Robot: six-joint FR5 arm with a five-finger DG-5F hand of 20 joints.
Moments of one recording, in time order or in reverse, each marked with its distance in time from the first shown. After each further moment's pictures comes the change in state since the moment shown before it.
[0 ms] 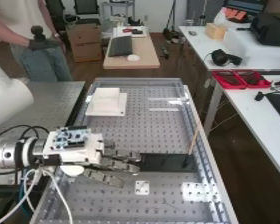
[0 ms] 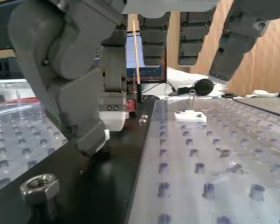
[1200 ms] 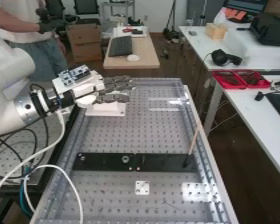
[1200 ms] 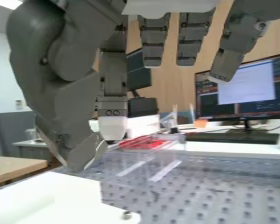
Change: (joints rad) arm 0.228 0.189 -0.119 0.161 -0.297 0.236
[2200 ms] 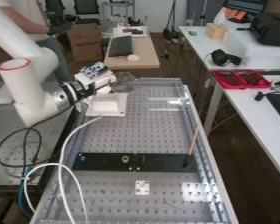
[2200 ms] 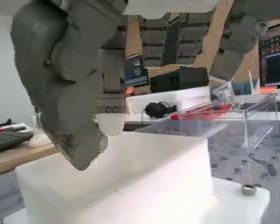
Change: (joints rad) arm 0.182 -0.103 0.062 -0.091 0.018 -0.070
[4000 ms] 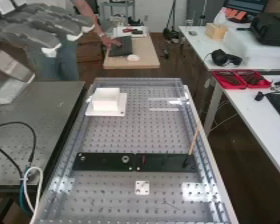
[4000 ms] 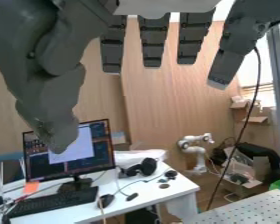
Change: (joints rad) arm -0.296 0.620 0.119 -0.656 0.753 0.009
